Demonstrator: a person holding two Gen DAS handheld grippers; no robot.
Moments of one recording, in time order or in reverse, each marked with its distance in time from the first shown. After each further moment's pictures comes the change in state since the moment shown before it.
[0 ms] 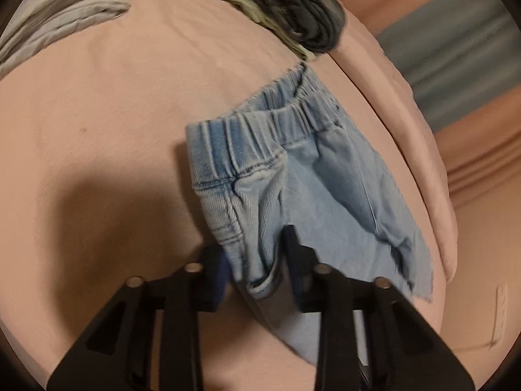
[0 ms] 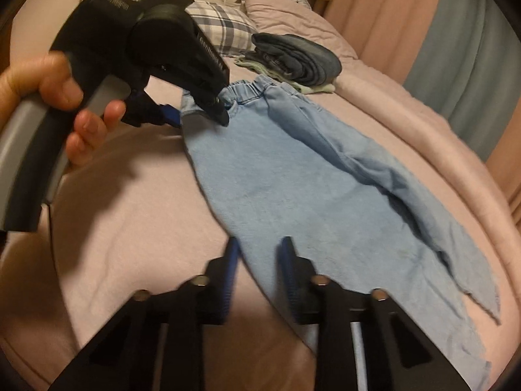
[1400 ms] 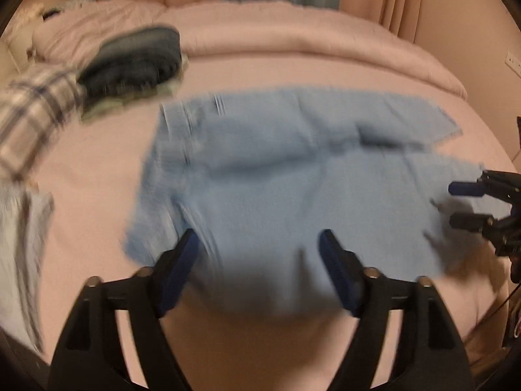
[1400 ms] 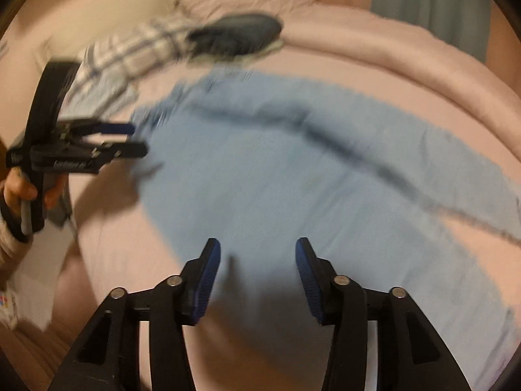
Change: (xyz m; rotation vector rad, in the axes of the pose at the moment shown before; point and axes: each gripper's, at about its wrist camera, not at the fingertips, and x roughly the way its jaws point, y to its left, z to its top) left arm -0.013 -0.101 -0.017 0.880 -0.018 0.083; right arm -0.020 -0.129 -0.019 0.339 0.100 0.185
